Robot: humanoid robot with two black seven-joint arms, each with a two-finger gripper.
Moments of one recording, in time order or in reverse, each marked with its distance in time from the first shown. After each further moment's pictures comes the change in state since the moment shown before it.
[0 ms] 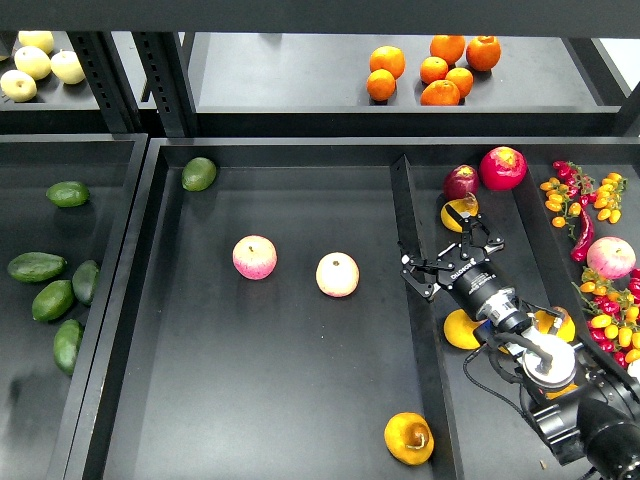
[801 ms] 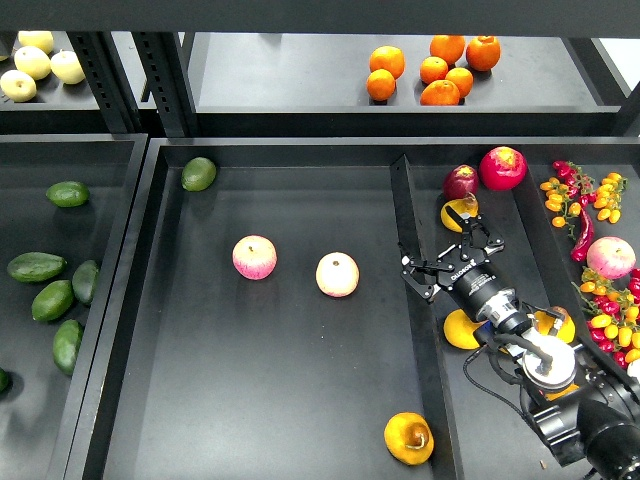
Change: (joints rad) left arm 0.004 -0.007 0.003 -0.004 0.010 0.000 0.000; right arm -0.005 0.000 0.000 -0.001 0.000 0.000 0.000
